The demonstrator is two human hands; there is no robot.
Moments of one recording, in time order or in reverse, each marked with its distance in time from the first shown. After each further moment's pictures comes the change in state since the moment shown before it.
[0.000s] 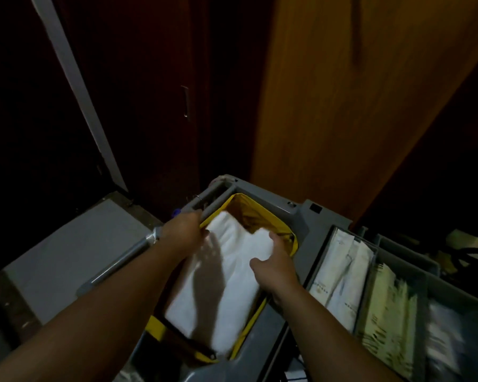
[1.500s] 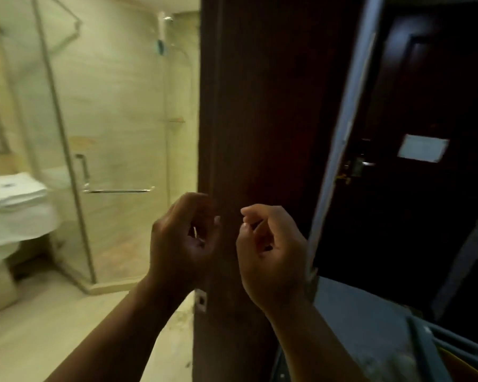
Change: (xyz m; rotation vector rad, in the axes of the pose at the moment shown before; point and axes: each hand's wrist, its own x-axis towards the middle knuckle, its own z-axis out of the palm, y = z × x) left_hand -0.776 0.068 -0.166 0.272 1.656 -0.505; right_hand -0.603 -0.044 0.057 0.740 -0.863 -1.741
